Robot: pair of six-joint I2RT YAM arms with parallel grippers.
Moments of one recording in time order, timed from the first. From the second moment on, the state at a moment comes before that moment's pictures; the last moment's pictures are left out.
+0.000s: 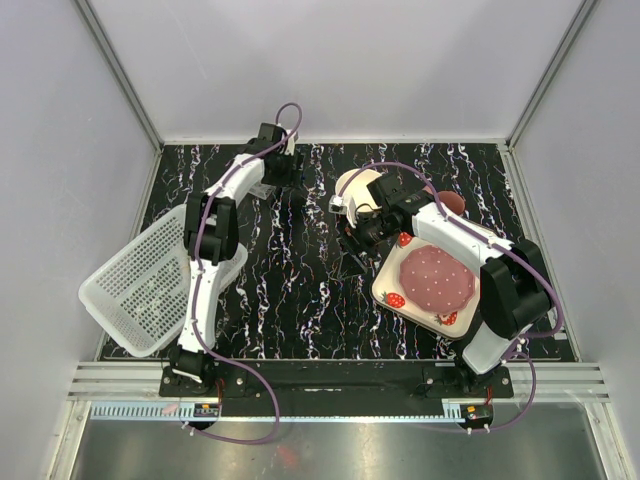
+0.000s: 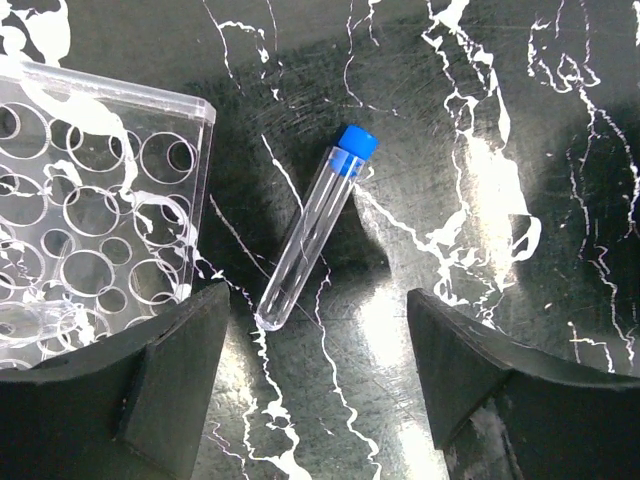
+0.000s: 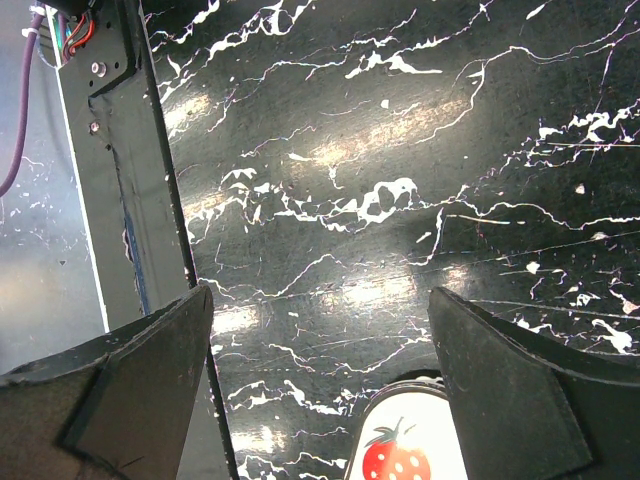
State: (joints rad) left arm -0.25 2.49 2.18 -0.63 0.18 -0.08; right arm 0.54 1.68 1.27 -0.68 -0.81 -0.39
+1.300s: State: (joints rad) left arm -0.33 2.08 1.57 -0.46 0.09 -0.13; right arm 0.54 1.69 1.28 -0.69 -0.85 -0.39
